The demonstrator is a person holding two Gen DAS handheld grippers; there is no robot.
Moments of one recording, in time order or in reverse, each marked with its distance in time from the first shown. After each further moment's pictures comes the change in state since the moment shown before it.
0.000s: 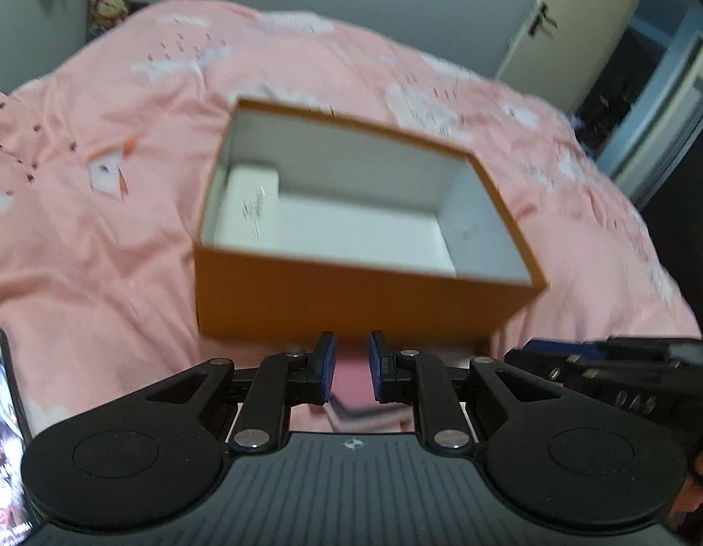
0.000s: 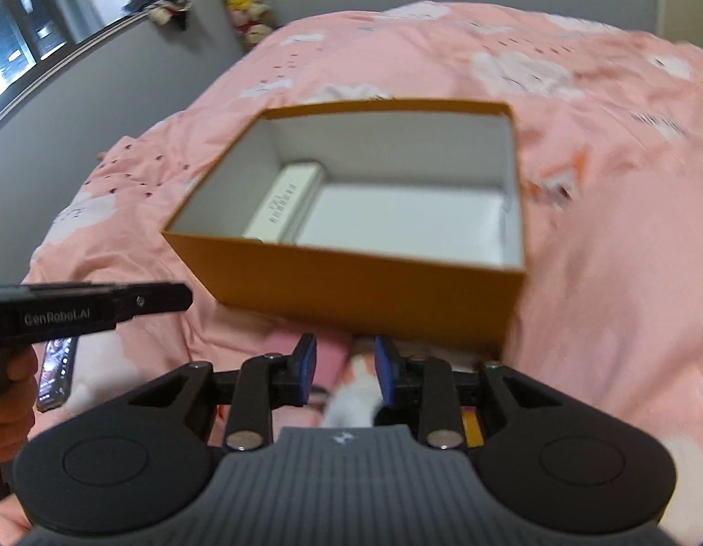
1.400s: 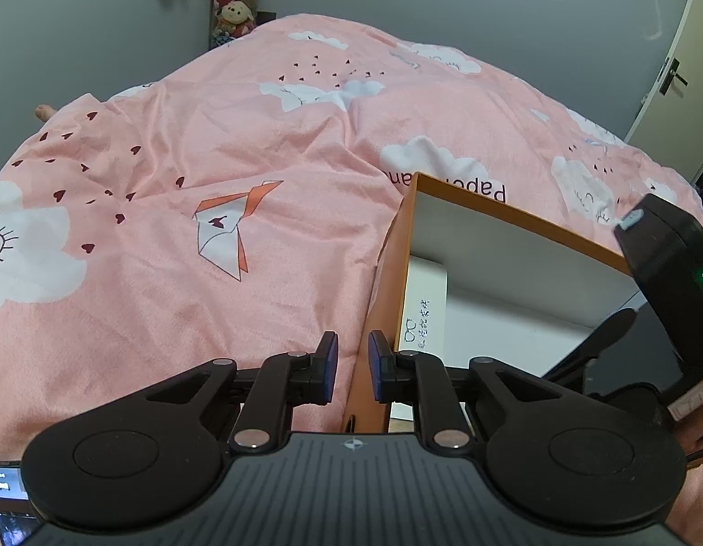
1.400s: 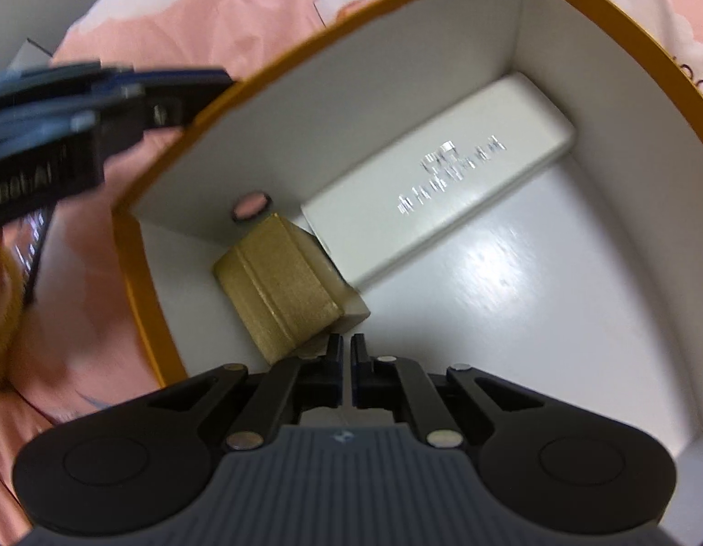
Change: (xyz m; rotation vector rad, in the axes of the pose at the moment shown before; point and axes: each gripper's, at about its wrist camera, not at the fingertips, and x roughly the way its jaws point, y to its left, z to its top) left arm 0.045 0.068 0.075 -0.190 -0.098 0.304; right arm 0.213 0.051 0.182 -0.647 0.655 0.351
